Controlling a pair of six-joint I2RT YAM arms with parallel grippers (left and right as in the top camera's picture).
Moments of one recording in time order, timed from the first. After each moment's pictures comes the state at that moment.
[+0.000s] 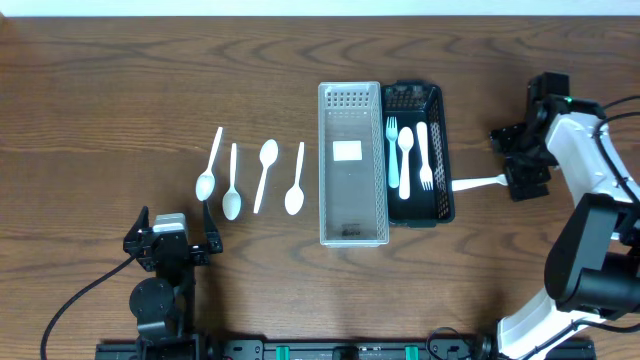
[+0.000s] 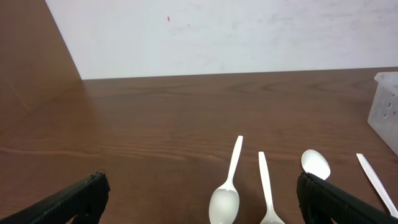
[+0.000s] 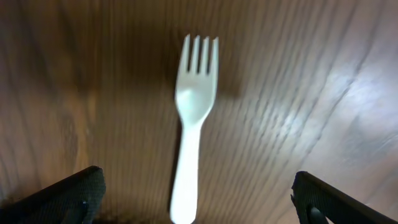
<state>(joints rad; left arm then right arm) 0.12 0.01 0.04 -0.16 0.00 0.09 -0.16 1.85 1.33 -0.97 0.04 1.23</state>
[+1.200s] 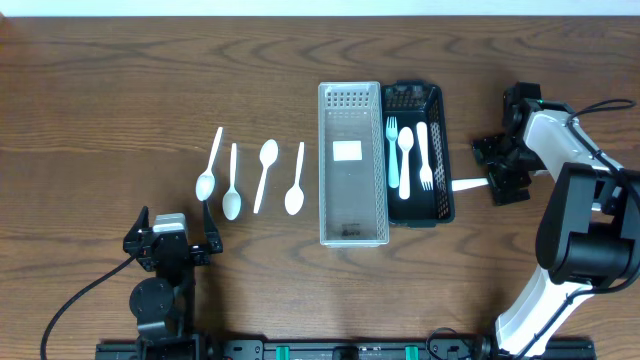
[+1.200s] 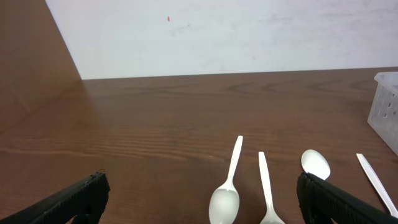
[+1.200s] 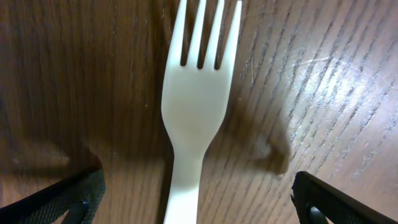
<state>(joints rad) 0.12 0.01 0.04 -0.16 0.00 0.09 -0.12 2.00 1.32 -0.92 0.04 1.25</state>
